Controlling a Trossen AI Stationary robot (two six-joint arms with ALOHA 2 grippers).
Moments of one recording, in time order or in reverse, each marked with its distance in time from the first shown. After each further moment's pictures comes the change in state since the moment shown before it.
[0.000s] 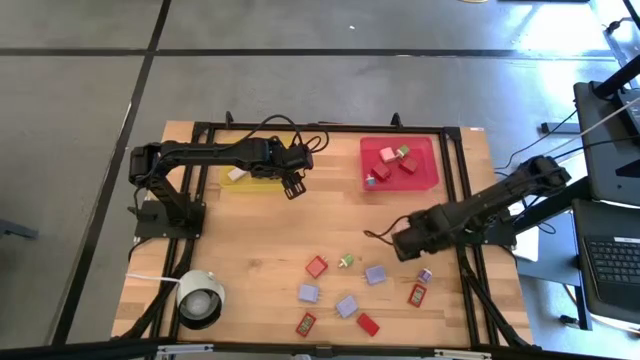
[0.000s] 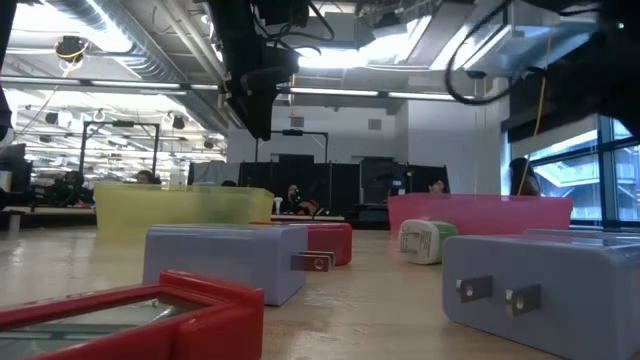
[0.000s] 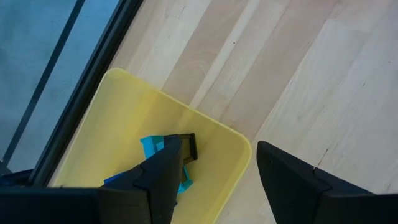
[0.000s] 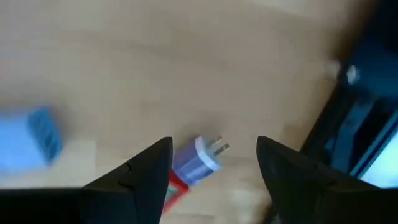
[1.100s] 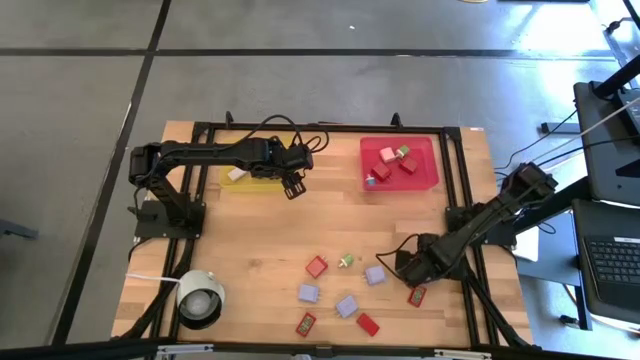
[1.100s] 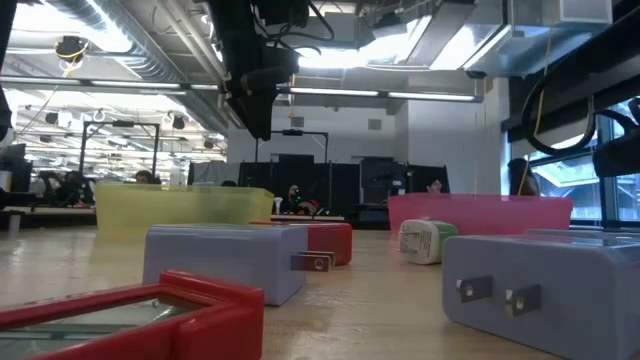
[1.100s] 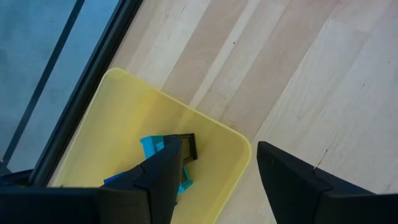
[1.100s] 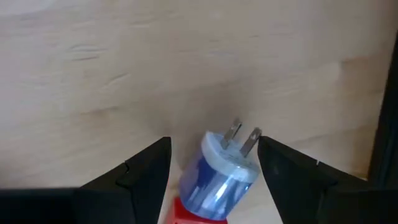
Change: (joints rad) left arm 0.000 0.000 0.000 0.000 0.000 0.000; right arm 0.256 0.164 -0.132 0.310 0.020 0.666
